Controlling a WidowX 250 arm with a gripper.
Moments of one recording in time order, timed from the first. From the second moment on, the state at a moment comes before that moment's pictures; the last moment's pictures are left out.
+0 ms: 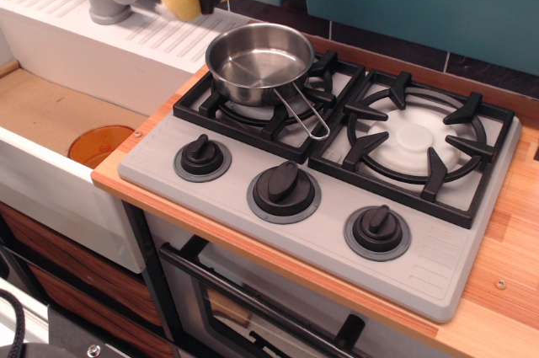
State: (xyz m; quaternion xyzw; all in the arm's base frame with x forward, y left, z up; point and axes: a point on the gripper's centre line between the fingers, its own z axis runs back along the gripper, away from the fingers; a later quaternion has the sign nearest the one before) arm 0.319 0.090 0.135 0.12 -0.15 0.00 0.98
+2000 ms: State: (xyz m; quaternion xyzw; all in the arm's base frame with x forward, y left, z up) arm 0.336 0.090 0.140 0.10 -0.16 -0.02 0.98
